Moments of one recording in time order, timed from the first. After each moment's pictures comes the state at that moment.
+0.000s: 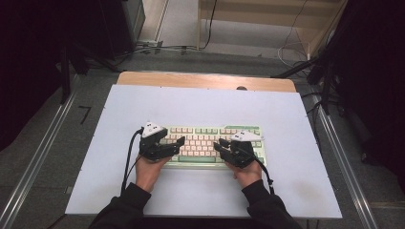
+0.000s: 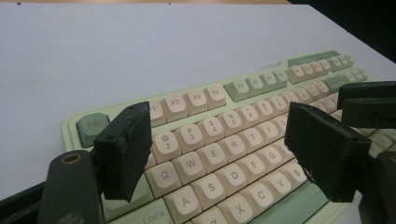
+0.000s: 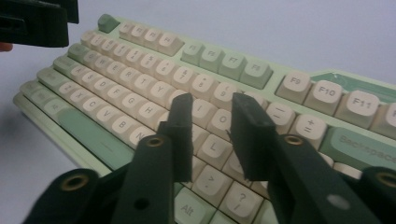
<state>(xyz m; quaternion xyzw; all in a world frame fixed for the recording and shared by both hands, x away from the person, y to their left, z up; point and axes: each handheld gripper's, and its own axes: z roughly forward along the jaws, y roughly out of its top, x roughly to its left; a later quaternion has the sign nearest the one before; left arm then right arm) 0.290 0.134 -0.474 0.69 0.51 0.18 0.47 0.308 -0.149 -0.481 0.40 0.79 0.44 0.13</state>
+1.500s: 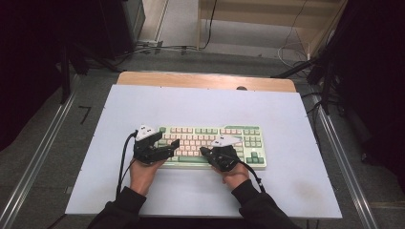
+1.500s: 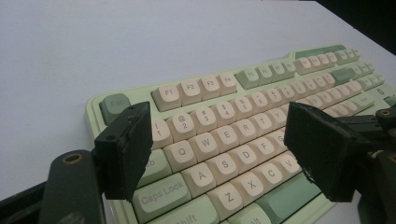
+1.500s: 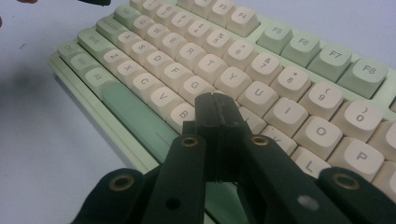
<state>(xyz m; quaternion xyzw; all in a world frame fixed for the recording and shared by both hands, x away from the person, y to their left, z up) 0.281 0.145 -0.475 0.69 0.52 0.18 0.47 0.302 -0.109 -0.494 0.34 0.84 0.41 0.11</state>
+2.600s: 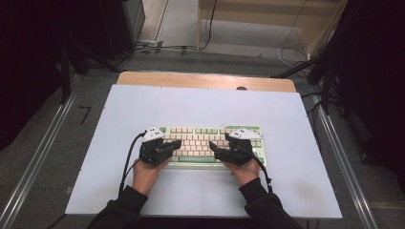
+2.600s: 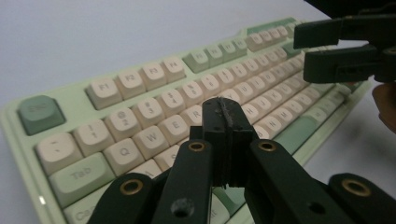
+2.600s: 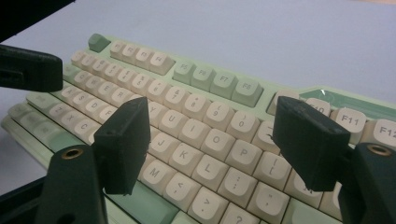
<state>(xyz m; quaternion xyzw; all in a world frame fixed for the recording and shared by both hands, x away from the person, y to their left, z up) 0.282 0.131 -0.478 0.75 0.45 0.12 0.48 0.311 -0.145 -0.477 0.42 0.77 0.45 0.15</state>
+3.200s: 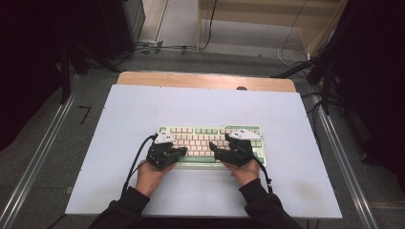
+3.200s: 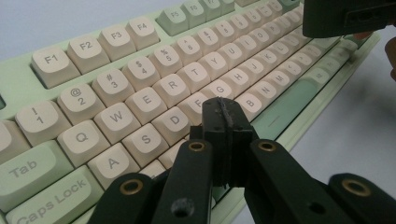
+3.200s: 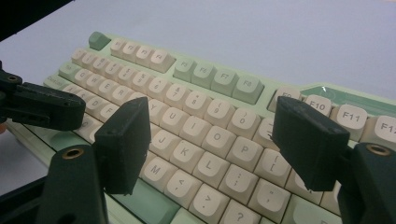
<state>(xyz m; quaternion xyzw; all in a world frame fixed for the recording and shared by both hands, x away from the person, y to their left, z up) 0.284 0.114 -0.489 0.79 0.43 0.10 0.43 0.310 -0.146 -0.478 0.42 0.77 0.44 0.15</state>
